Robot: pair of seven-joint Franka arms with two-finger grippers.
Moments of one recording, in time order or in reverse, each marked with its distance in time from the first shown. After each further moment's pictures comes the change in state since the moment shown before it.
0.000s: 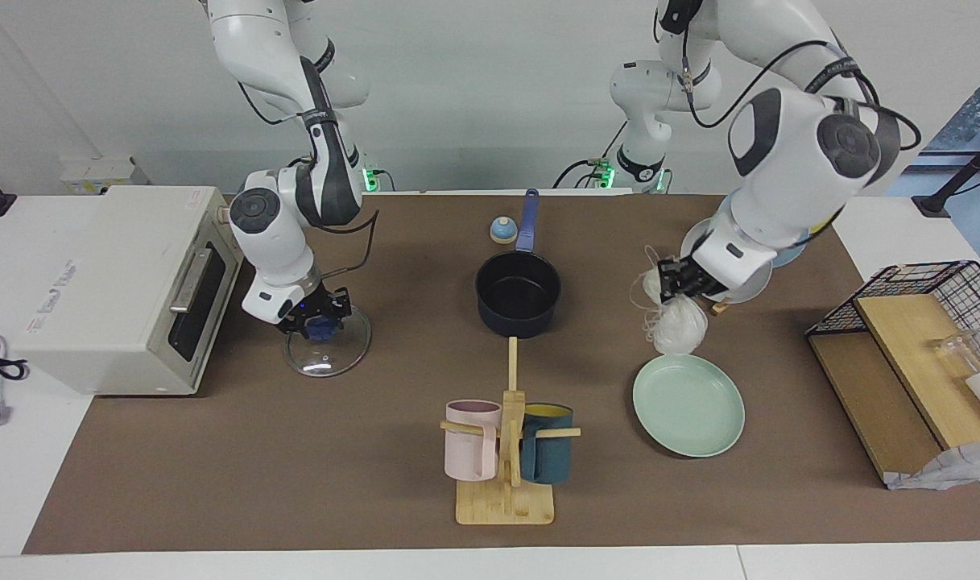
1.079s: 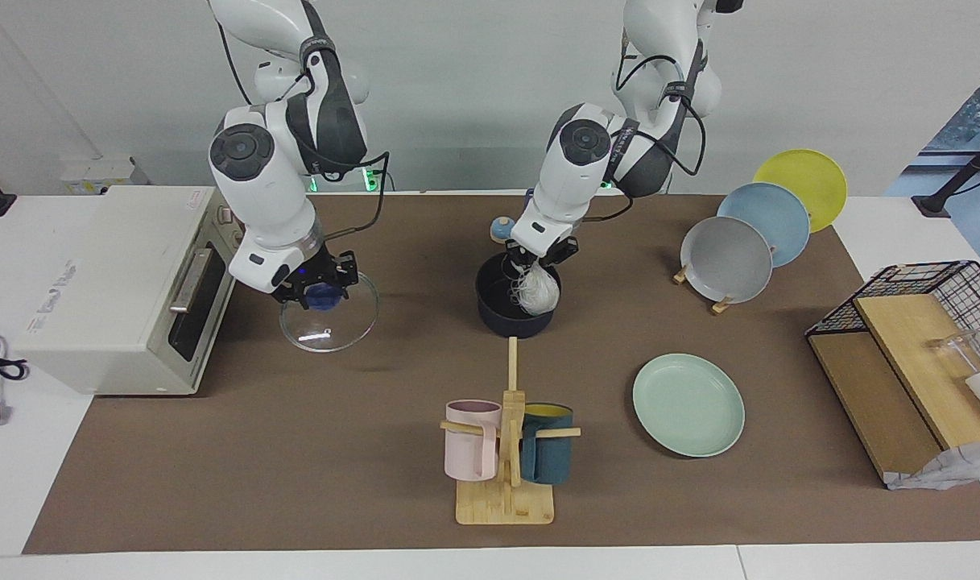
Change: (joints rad) left arm -0.321 -0.121 -0.012 -0.580 -0.007 0.505 -0.326; right arm 0.062 -0.007 0.037 0.413 0.001 -0.493 0.139
